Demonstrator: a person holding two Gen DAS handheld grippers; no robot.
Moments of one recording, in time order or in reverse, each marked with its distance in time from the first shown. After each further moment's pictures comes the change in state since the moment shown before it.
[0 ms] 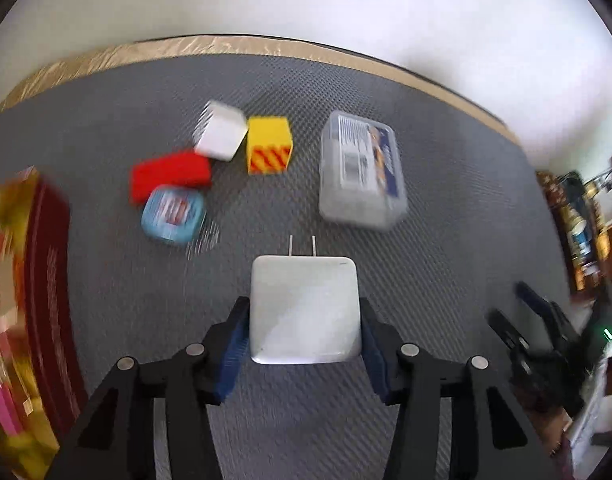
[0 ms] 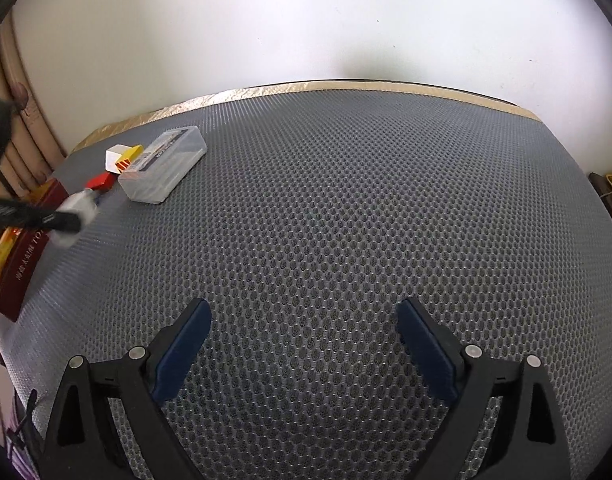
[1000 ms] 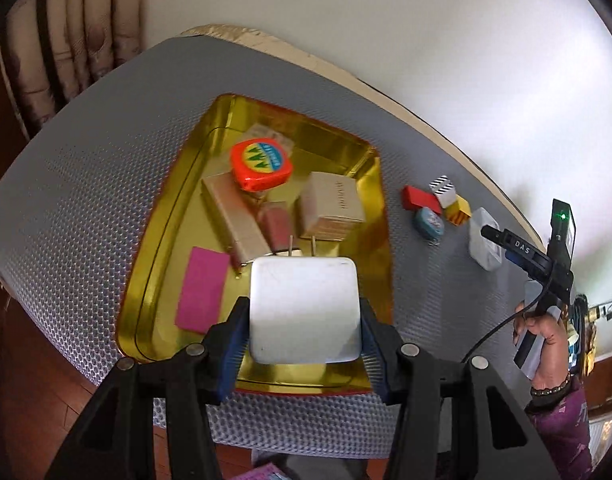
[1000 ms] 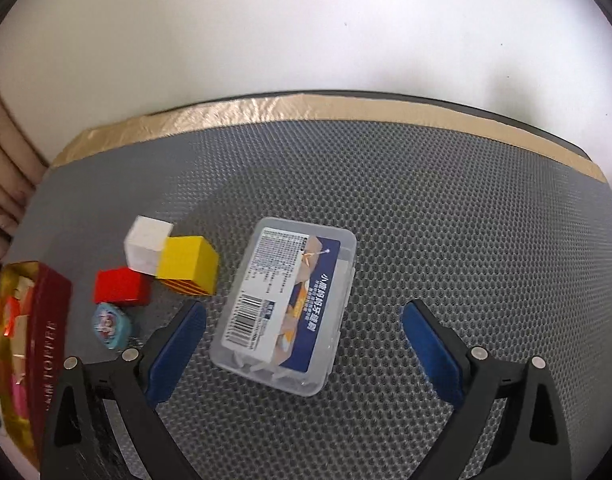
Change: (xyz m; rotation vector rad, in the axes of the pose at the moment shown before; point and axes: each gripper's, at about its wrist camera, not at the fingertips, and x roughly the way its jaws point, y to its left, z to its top) left arm -0.137 0.200 -0.107 -0.386 -0.190 0.076; right arm 0.099 0.144 0.132 0.022 0.148 -0.051
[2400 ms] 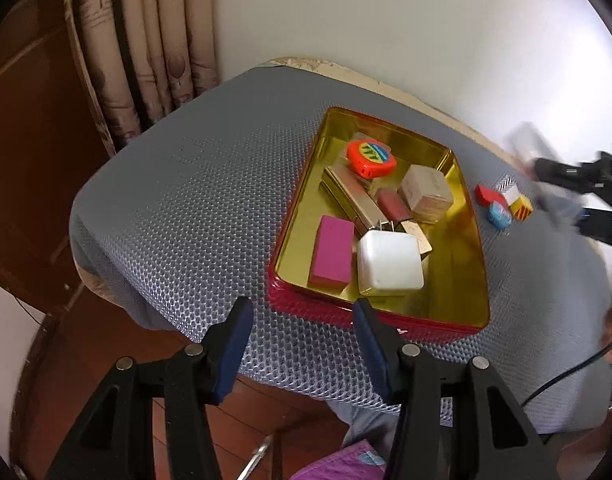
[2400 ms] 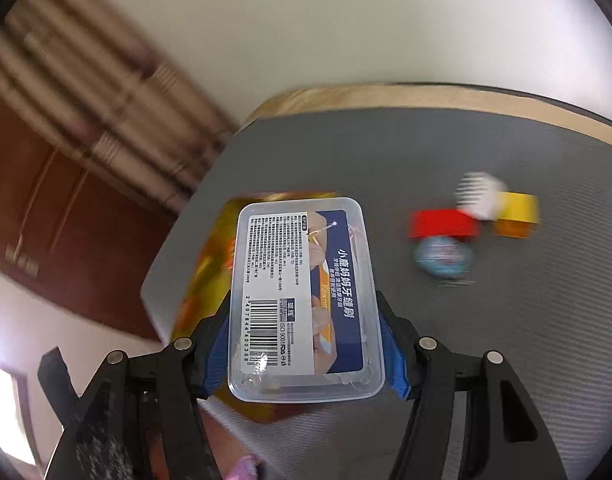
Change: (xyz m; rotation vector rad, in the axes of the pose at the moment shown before) left arm -0.041 0.043 -0.062 -0.006 -0.154 0.241; right arm -0.083 0.174 -0.021 -0.183 0.101 0.583
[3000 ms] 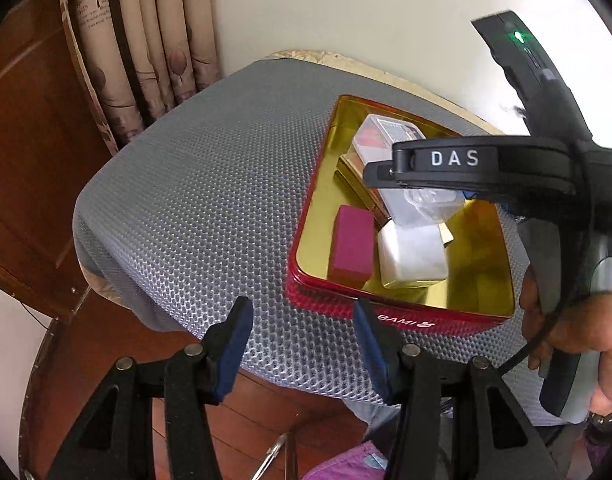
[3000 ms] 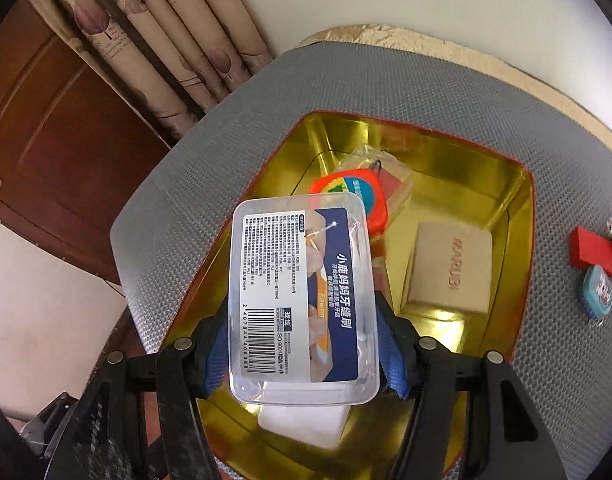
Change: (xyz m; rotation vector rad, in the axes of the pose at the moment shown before) left arm 0.017 0.003 -0.003 0.041 0.019 0.054; right arm 0.133 0.100 -0.016 -0.219 0.143 -0.105
